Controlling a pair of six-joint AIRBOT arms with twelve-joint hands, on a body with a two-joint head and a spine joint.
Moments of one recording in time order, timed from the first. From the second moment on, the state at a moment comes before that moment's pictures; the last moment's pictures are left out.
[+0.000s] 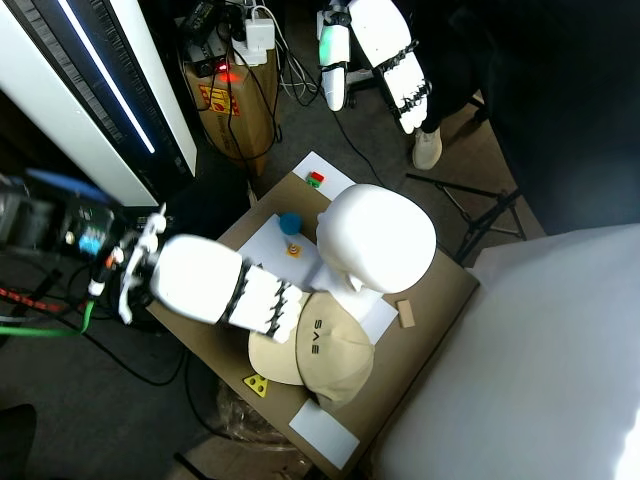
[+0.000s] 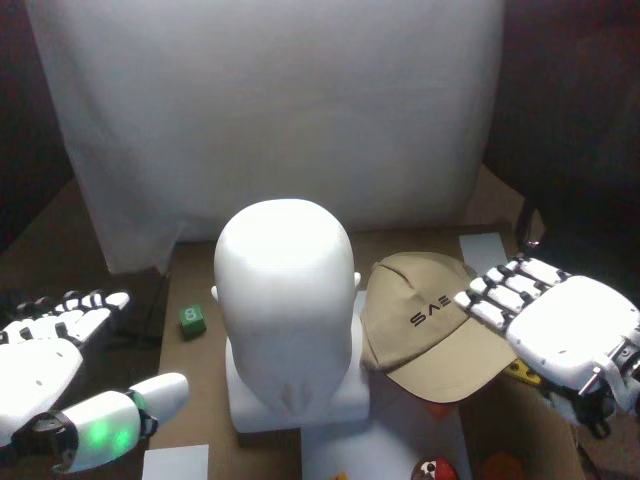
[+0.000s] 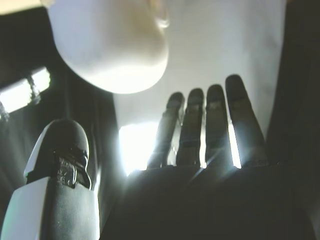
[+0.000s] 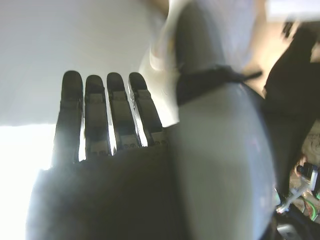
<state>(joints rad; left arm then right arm) 1.24 -0.93 0.70 -0.94 -1.10 1.29 -0.87 -1.32 1.17 0.72 0.74 -1.86</state>
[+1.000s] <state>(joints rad) 1.34 -1.13 0.83 -0.91 -1.13 1.26 -0.91 -1.64 1.59 0.66 0.68 -1.76</state>
